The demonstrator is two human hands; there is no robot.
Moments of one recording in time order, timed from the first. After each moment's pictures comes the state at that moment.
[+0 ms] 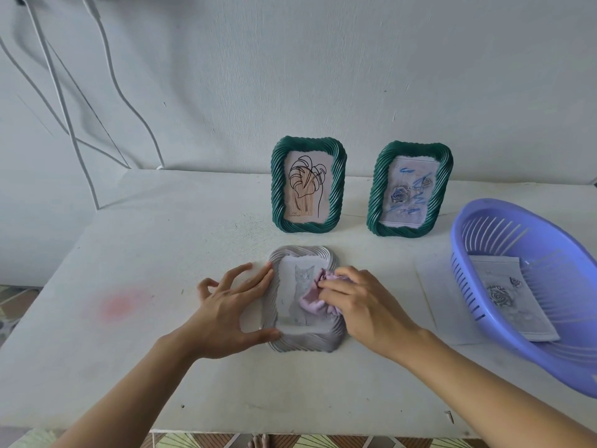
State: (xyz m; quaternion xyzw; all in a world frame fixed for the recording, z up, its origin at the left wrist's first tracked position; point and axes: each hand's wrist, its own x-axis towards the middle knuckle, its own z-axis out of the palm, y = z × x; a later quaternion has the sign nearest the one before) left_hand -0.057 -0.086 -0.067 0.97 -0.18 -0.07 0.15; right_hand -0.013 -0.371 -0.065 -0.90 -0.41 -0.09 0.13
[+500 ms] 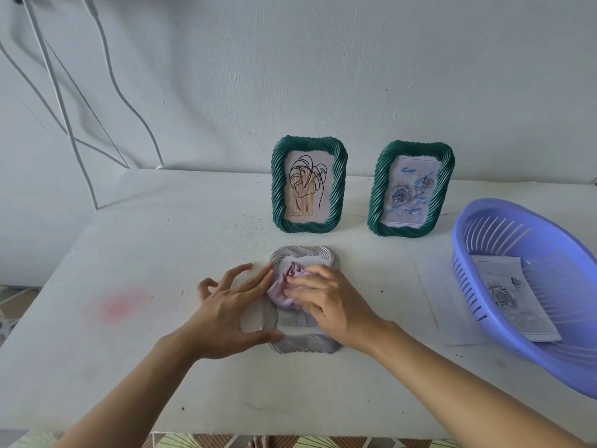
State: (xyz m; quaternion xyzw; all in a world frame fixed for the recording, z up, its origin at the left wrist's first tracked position) left_hand -0.054 -0.086 -0.067 0.97 -0.17 -0.07 0.14; right_hand -0.003 -0.328 -0.082 -0.88 -0.40 -0.03 0.24
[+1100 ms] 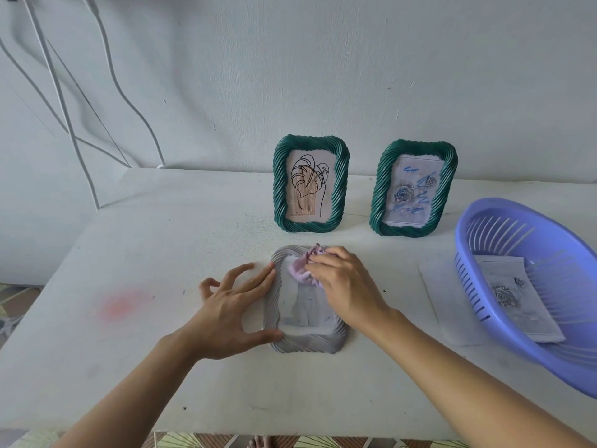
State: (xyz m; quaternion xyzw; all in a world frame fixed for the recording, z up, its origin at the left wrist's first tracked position) left_hand -0.054 -0.086 -0.068 0.97 -0.17 -0.08 0.14; right_hand 0.017 -0.333 -0.073 -0.92 -0.32 -0.11 0.19
